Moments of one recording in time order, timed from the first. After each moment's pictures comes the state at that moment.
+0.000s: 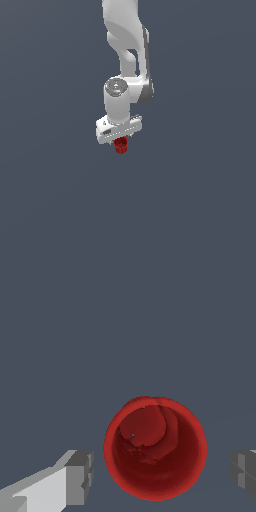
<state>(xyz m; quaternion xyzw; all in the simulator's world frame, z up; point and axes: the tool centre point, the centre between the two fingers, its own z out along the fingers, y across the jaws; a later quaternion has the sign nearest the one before) -0.037 -0.035 0.095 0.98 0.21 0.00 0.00</state>
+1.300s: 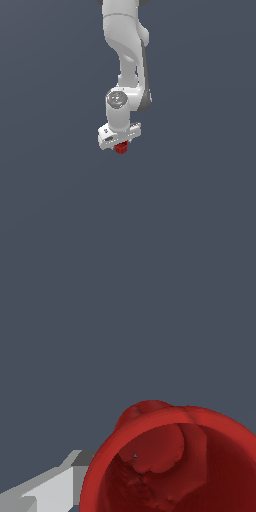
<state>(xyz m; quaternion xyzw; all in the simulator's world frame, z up) -0.037 -0.036 0.048 0.98 0.21 0.00 0.00</state>
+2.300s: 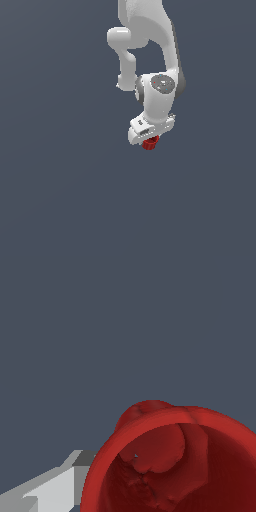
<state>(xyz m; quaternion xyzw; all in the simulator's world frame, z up) -0.022 0.097 0.116 0.98 0.21 0.00 0.00</state>
